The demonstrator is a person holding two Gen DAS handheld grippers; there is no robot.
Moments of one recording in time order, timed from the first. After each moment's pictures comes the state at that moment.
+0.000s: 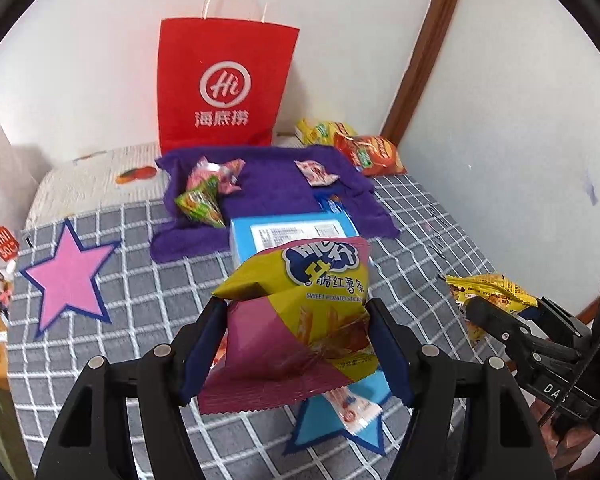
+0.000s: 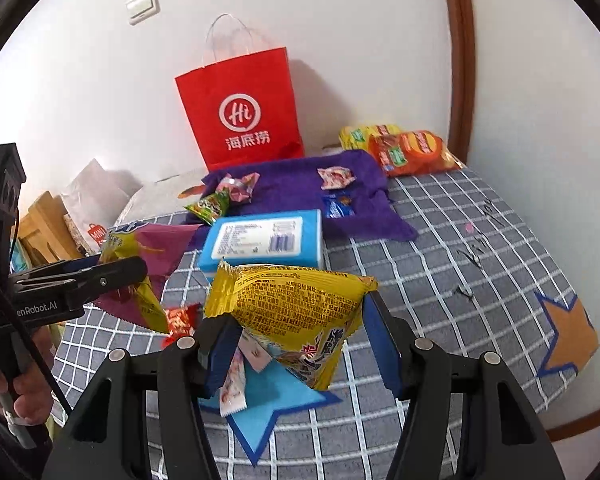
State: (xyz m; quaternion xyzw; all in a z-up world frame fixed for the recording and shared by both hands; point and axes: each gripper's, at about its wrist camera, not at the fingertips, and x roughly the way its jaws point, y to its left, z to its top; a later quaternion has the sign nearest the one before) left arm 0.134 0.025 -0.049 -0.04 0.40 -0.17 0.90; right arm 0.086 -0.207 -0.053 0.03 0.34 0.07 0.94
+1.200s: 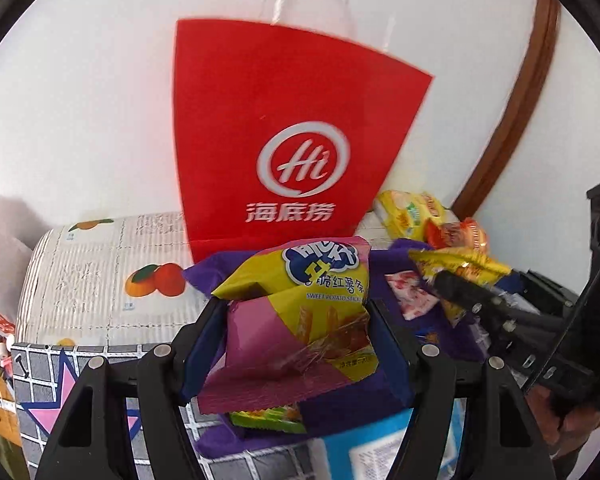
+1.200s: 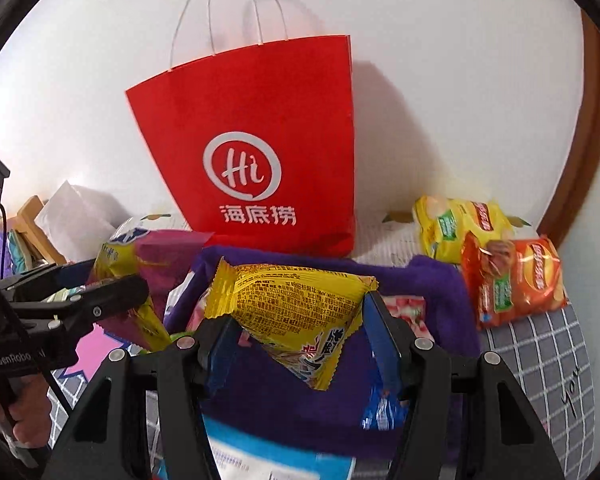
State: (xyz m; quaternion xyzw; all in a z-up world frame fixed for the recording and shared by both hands) left arm 0.358 0.056 -0.049 -0.06 0.39 -0.10 0.91; right arm 0.370 -0.140 -0.033 -0.03 0.36 0.15 0.92
